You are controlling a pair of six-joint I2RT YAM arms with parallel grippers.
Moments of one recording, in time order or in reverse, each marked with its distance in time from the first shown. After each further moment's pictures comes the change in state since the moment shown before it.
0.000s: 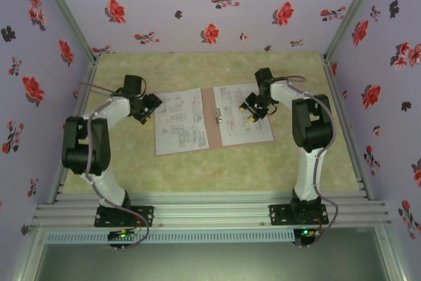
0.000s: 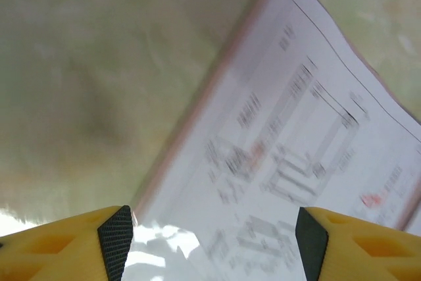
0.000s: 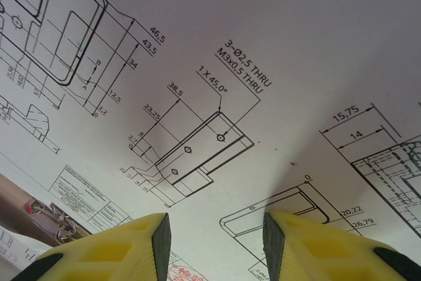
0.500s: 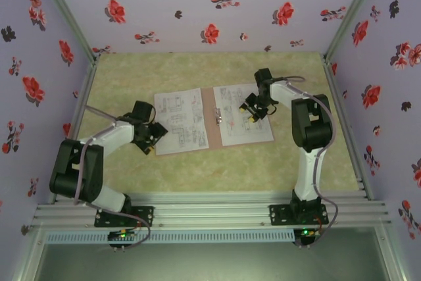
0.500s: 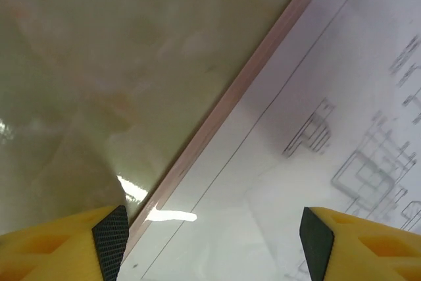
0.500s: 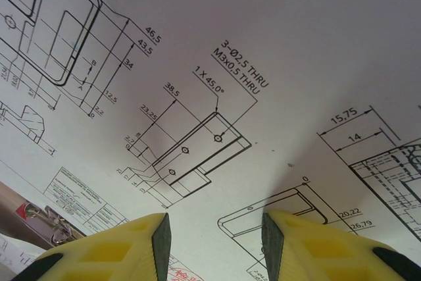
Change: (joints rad) left arm -0.126 -0.224 -0.344 -0.056 -0.044 -0.140; right arm 0.008 0.006 0.000 -0.001 0.008 0.000
